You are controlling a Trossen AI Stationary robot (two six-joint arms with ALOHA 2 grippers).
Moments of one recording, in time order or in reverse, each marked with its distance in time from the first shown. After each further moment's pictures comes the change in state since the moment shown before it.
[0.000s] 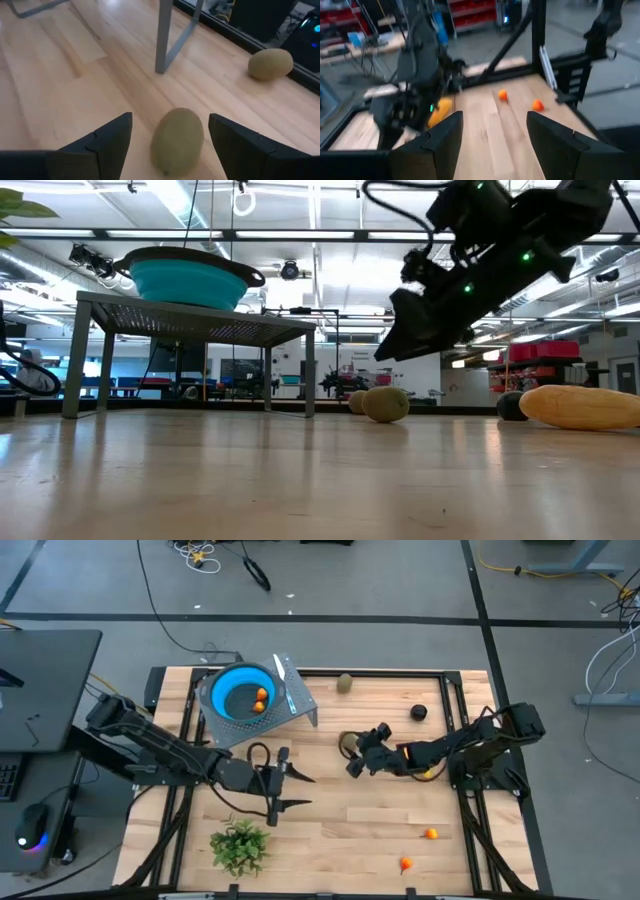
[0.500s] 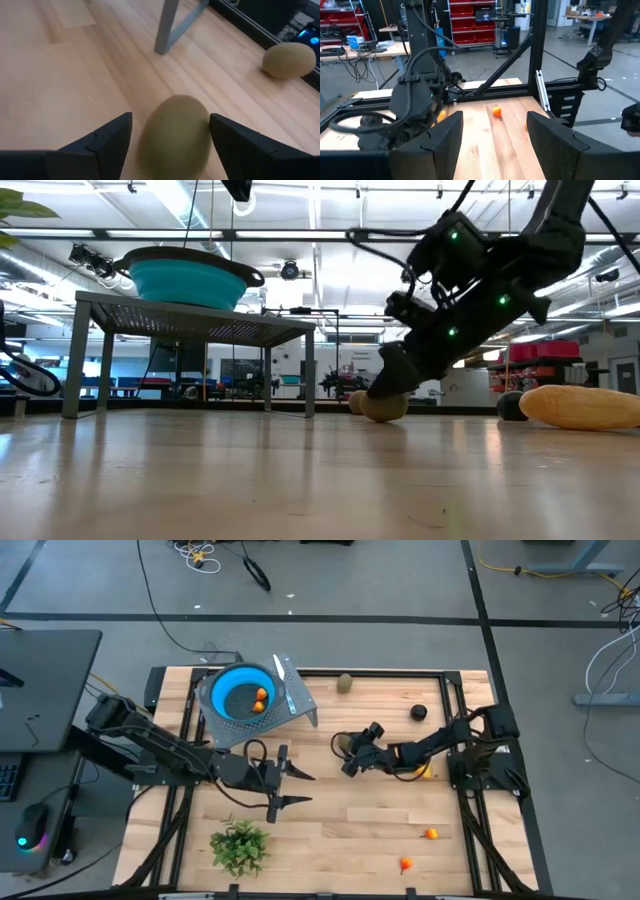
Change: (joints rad) left arm 0.035 0.000 -0.115 0.233 0.042 -0.089; right arm -0.069 0.185 0.000 0.161 -0.043 -0.155
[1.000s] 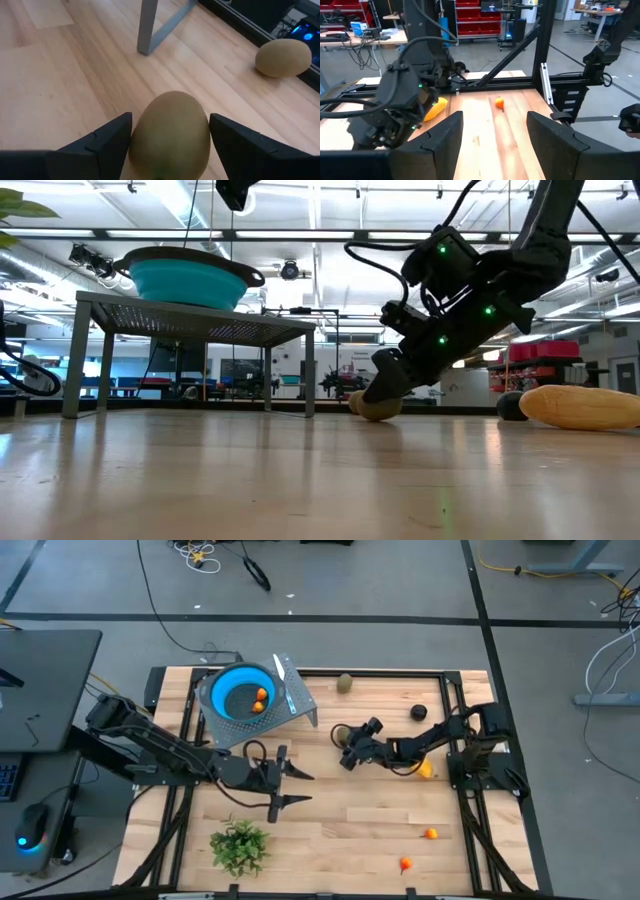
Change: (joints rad) left arm -0.012 0.000 0.000 -0.049 -0.033 -0.048; right arm -0.066 0.037 0.000 0.068 -0.039 -0.030
